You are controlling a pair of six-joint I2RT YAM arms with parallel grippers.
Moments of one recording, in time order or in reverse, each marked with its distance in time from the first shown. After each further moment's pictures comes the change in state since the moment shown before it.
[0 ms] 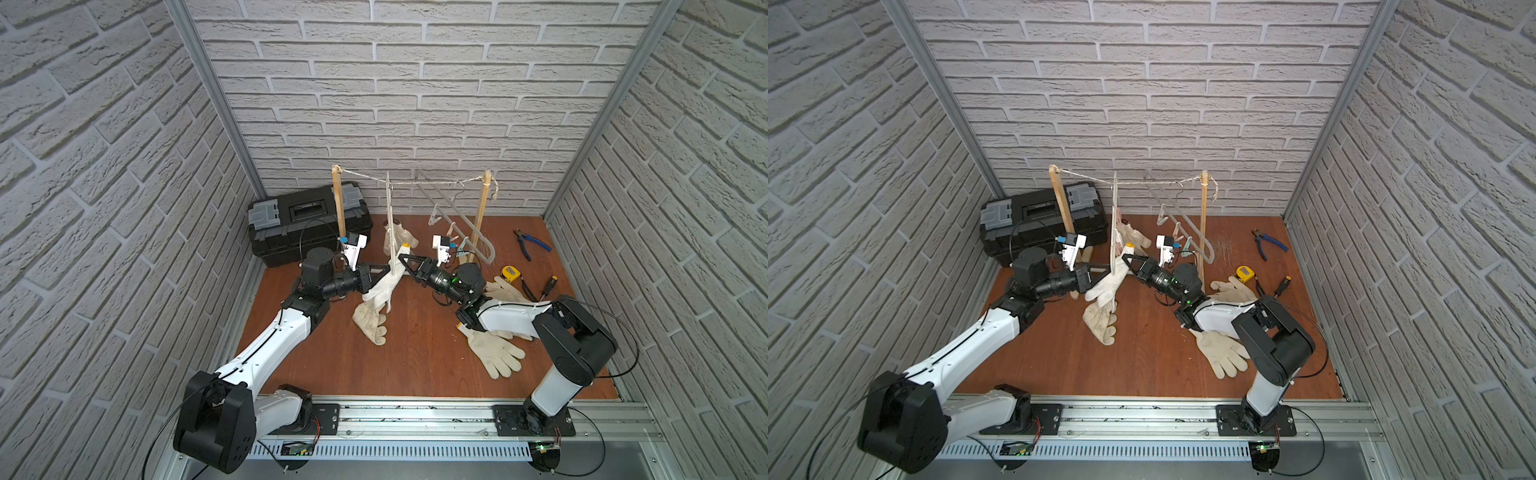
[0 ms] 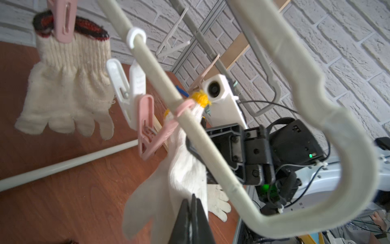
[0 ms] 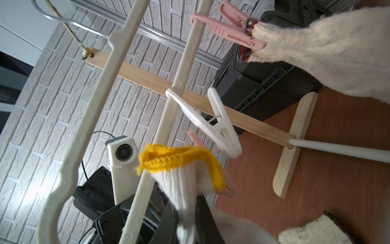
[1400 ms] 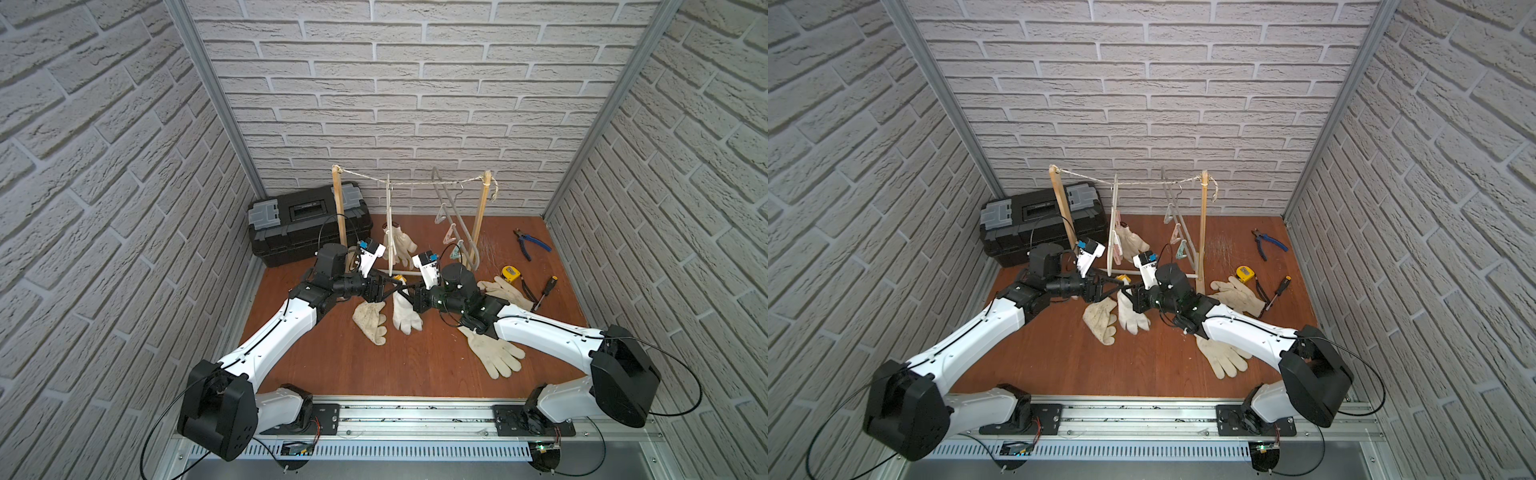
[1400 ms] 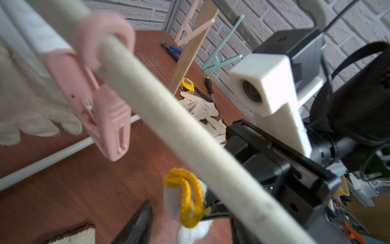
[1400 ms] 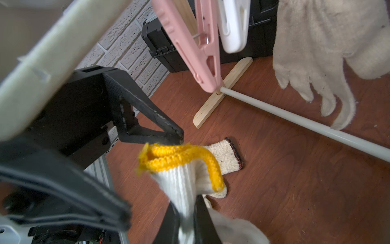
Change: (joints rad) left arm -0.074 0.079 0.128 -0.279 0.001 0.323; right arm 0.135 -0.200 0.084 -0.799 0.124 -0.674
